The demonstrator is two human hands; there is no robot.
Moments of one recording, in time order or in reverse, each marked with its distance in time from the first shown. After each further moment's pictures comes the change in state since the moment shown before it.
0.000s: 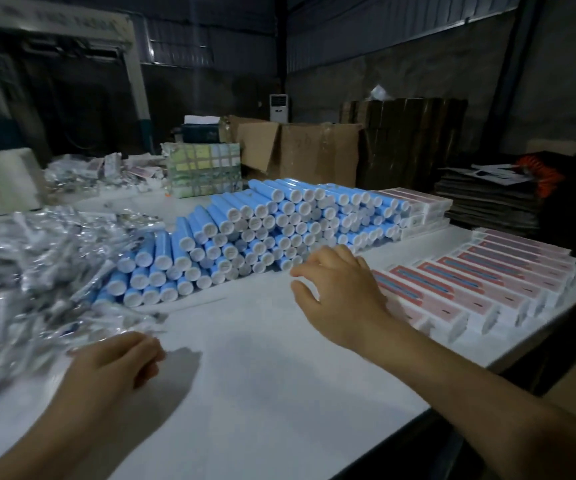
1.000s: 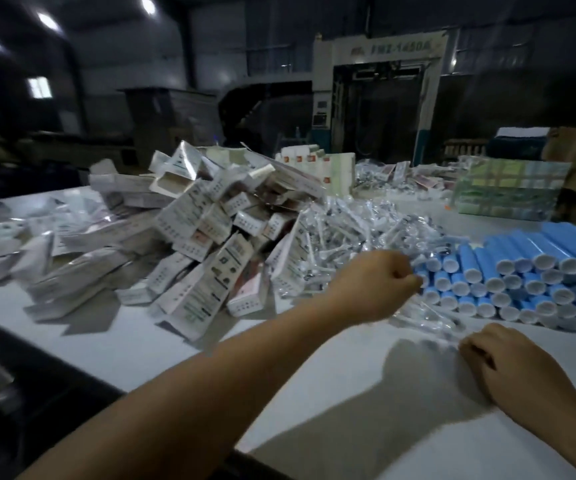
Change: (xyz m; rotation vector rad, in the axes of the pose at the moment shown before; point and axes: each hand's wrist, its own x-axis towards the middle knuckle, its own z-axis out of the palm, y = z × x) left_hand -0.034 0.099 -0.081 0.730 0.171 0.166; right_hand 0.028 -0.112 0.106 0.165 -0.394 -0.238
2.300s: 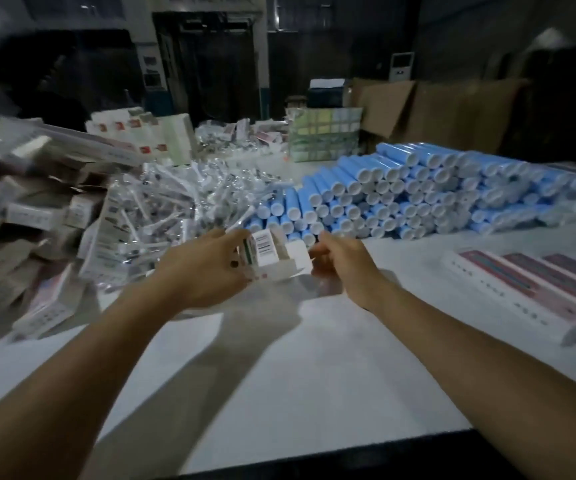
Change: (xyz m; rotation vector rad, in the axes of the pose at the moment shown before) left_hand 0.007 -0.011 0.027 0.460 -0.193 0.063; right_hand 0.015 0.011 -0.012 1.190 0.121 0.488
